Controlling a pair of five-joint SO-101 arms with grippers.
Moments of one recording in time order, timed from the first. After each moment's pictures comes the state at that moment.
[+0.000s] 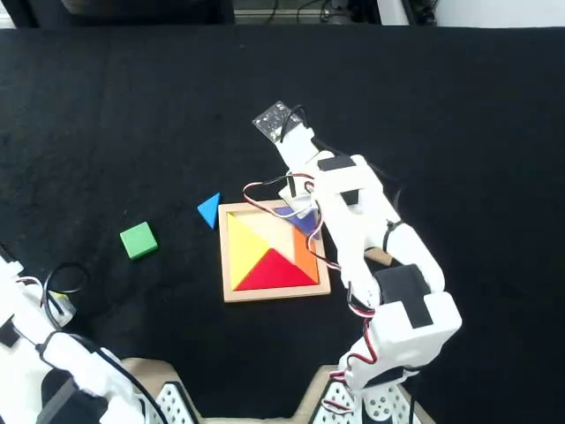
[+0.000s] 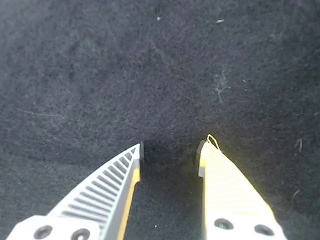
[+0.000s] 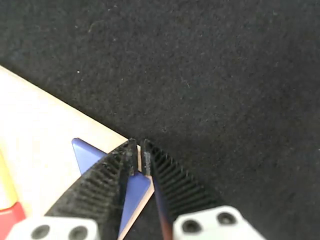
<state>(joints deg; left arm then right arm) -58.5 -29.4 66.7 50.6 -14.1 -13.9 10.1 25.1 42.7 27.2</state>
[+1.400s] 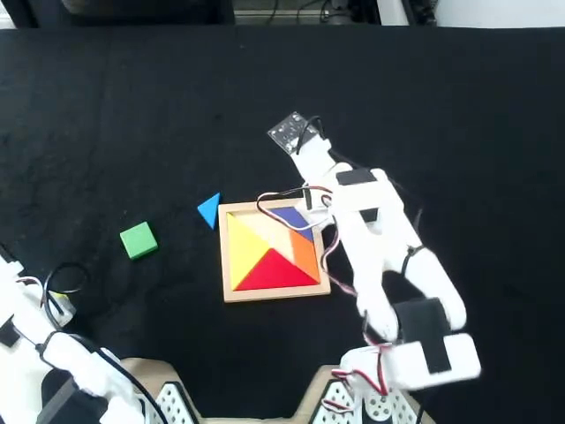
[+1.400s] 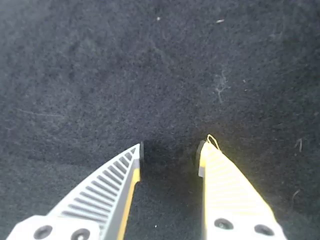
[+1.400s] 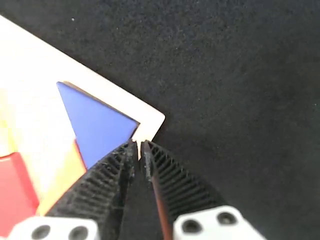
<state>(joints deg) -58.5 -29.4 66.7 50.6 -14.1 -11.2 -2.2 35.1 45.8 29.8</state>
